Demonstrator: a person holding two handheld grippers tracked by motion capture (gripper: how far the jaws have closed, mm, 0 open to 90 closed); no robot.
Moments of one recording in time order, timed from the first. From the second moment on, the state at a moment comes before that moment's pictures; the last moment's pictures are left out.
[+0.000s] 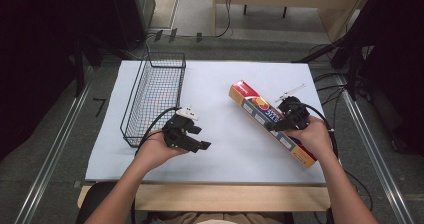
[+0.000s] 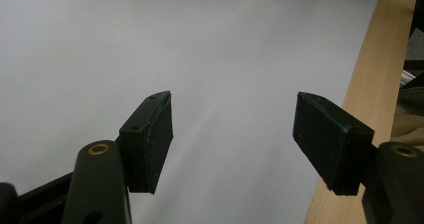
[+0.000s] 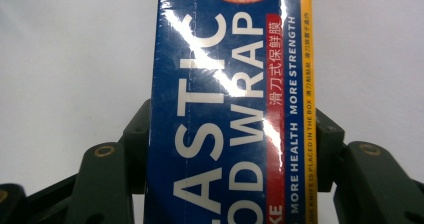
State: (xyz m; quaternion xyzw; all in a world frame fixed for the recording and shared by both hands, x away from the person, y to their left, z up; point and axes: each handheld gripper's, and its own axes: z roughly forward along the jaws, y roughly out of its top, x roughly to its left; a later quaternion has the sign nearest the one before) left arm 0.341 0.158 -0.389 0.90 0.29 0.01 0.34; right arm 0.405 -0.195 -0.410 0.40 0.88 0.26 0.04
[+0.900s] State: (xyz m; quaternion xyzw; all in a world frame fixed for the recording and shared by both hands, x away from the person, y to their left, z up) left arm 0.340 0.166 -0.383 0.90 0.26 0.02 0.35; right arm 0.363 -0.180 -0.408 0.22 0.94 0.26 0.00
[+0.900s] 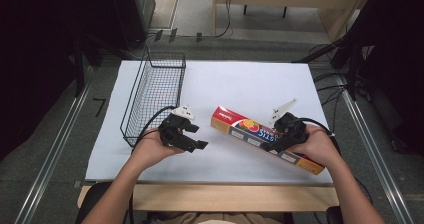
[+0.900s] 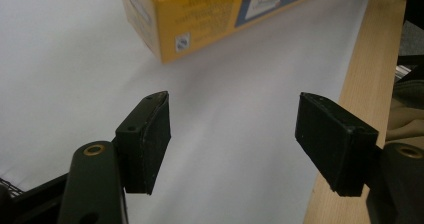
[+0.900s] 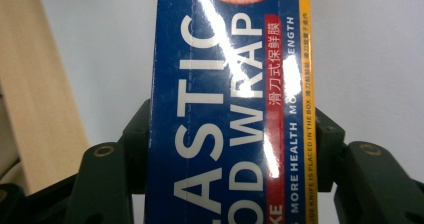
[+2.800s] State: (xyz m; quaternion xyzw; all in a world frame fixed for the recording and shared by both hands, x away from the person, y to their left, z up) left arm 0.307 0.093 -0.405 0.97 0.07 0.01 0.23; right arm 0.316 -0.087 -0.397 0.02 0.97 0.23 -0.01
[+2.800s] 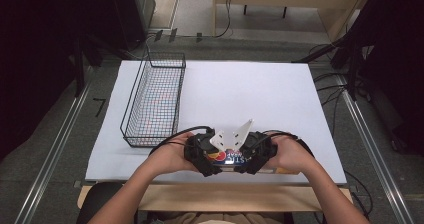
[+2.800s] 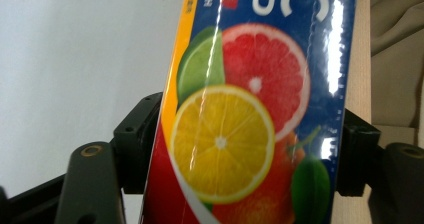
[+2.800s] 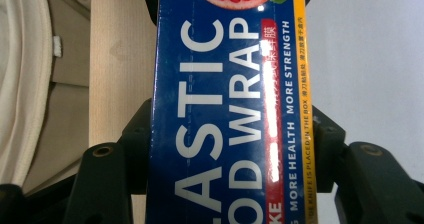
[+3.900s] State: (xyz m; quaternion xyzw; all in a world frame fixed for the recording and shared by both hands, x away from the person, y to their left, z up) left arm 0.307 0.103 -0.392 0.97 0.11 -0.01 0.22; right arm 0.325 -0.132 -0.381 0.02 0.94 0.33 -0.02
